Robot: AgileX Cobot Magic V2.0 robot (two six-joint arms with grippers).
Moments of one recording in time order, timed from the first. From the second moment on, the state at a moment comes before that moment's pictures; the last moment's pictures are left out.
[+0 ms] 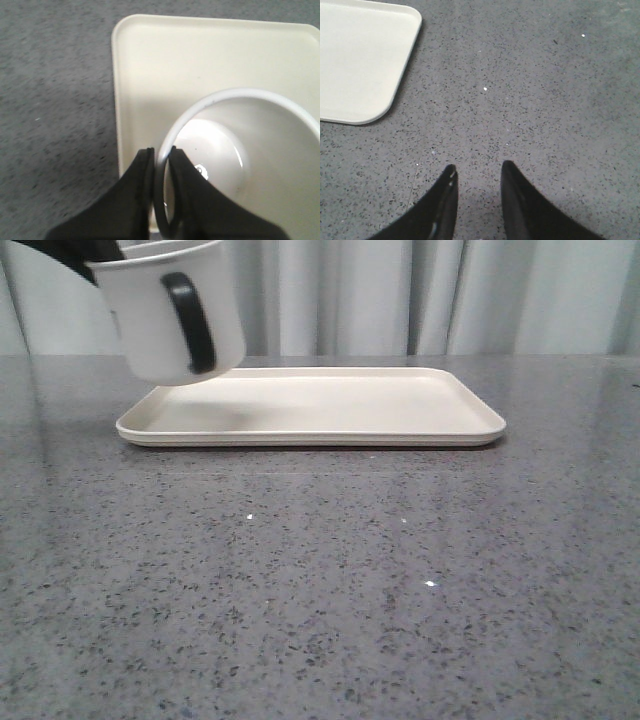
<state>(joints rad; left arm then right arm) -0.34 1.54 -1.38 -0.17 0.74 -0.22 0.14 0.76 -0.66 -0.07 0.52 0.09</state>
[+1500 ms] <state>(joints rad) -0.47 1.74 -1.64 -0.13 0.73 -0.20 0.14 0.76 -0.66 -0.06 0.52 0.09</state>
